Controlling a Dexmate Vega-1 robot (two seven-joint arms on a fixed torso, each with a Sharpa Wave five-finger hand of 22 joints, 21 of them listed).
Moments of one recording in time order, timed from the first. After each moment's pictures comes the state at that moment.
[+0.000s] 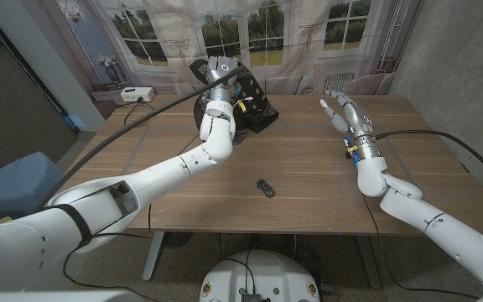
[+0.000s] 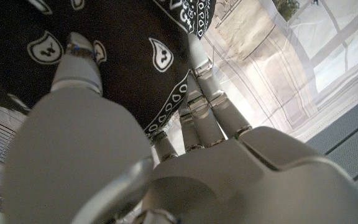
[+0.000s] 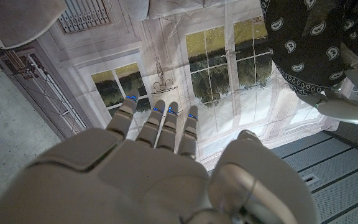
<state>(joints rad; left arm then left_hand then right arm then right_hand) 0.37 0.42 1.05 -1.51 1.36 0.94 0.01 0.99 -0.17 0.27 -0.17 0.18 0.53 -0.31 0.52 0.28 0.73 0.00 0.62 0.63 1.14 -0.14 0.34 0.38 0.88 -0.12 0.97 0.18 -0.91 -0.73 -0.47 -1.50 -0.39 0.21 -0.74 0.32 0.07 0.03 0.09 0.27 0.35 -0.08 0.21 0.20 0.30 0.01 0.22 0.22 0.23 -0.03 0.23 0.27 0.21 0.19 0.20 0.18</state>
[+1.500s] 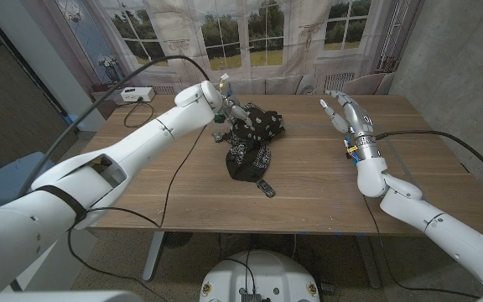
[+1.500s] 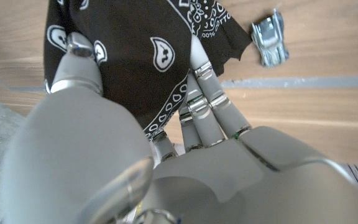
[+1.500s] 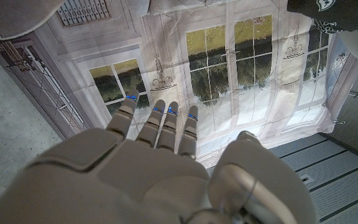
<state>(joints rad) 0.23 0.47 0.84 -1.52 0.25 0.80 -0.53 0.99 -0.17 0.27 -0.17 0.18 0.51 -0.28 0.48 0.28 0.76 0.01 0.56 0.65 1.15 -0.16 0.30 0.34 0.88 -0.12 1.00 0.18 -0.91 -0.73 -0.48 -1.49 -0.42 0.20 -0.76 0.30 0.07 0.03 0.09 0.27 0.35 -0.08 0.21 0.20 0.30 0.01 0.22 0.22 0.23 -0.03 0.23 0.26 0.21 0.19 0.20 0.18</state>
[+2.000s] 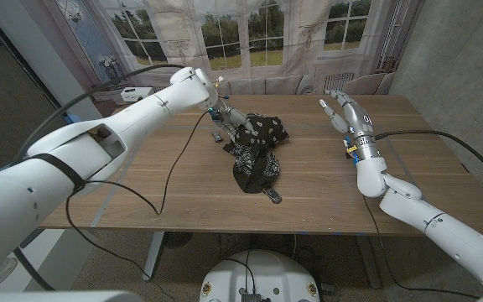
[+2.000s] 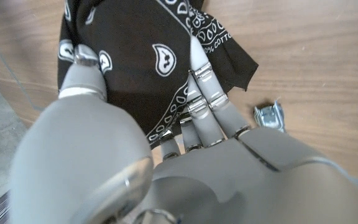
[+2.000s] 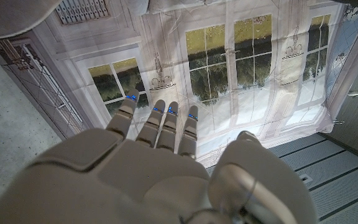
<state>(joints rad) 0.03 0.46 1.00 -1.29 -0.03 0.84 -0.74 0.87 -0.04 0.24 -0.14 0.17 0.32 -0.09 0.27 0.32 0.73 -0.02 0.46 0.57 1.11 -0.19 0.25 0.34 0.87 -0.11 1.00 0.17 -0.91 -0.73 -0.48 -1.50 -0.43 0.20 -0.76 0.30 0.07 0.03 0.09 0.27 0.35 -0.08 0.21 0.20 0.30 0.01 0.22 0.22 0.23 -0.03 0.23 0.26 0.21 0.19 0.20 0.18</state>
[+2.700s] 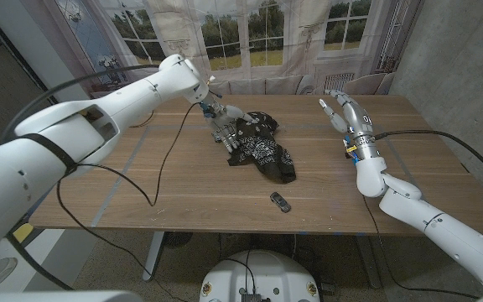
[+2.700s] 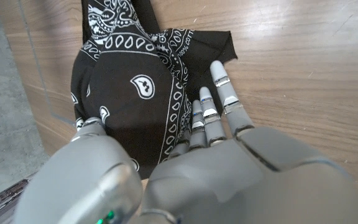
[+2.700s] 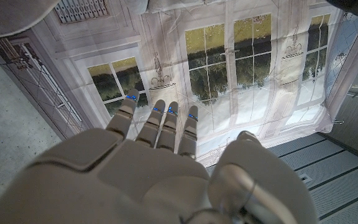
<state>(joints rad) -0.05 0.52 1.03 -1.23 -0.21 0.85 -0.86 0.47 -0.02 0.25 0.12 0.19 0.07 0.08 0.19 0.21 0.20 0.21 0.20 0.46 0.34 0.16 0.18 0.24 0.38 0.21 0.59 0.17 -0.91 -0.73 -0.48 -1.50 -0.43 0.19 -0.76 0.30 0.07 0.03 0.09 0.27 0.35 -0.08 0.21 0.20 0.30 0.01 0.22 0.22 0.23 -0.03 0.23 0.26 0.21 0.19 0.20 0.18</state>
